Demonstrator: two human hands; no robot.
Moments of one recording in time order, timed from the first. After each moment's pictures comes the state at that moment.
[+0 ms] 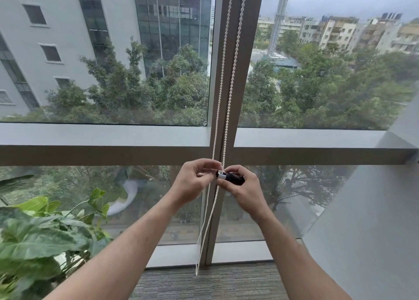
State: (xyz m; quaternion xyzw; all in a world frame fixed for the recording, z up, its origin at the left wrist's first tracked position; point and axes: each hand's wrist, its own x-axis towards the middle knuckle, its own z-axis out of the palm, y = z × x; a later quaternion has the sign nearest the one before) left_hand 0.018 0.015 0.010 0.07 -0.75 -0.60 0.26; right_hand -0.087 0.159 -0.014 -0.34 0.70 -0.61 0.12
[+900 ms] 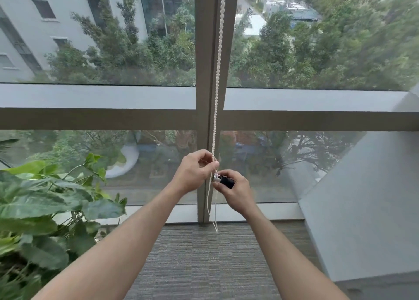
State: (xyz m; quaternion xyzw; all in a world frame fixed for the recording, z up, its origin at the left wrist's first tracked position) left_hand -0.011 0.060 -0.061 0.20 -0.82 -0.50 0.19; right_hand -0.096 0.201 -0.122 -0.30 0.78 -0.52 0.20
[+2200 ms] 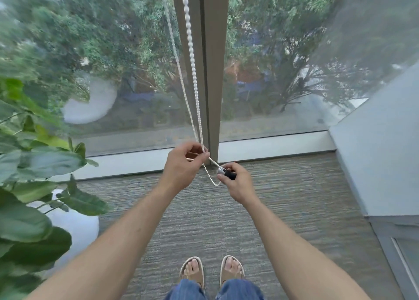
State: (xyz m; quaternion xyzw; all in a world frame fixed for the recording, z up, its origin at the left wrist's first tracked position) left_hand -0.004 0.041 -0.411 0.31 -0.77 -0.54 0.12; right_hand -0.092 0.192 -0.508 -0.15 0.82 -0.45 0.31
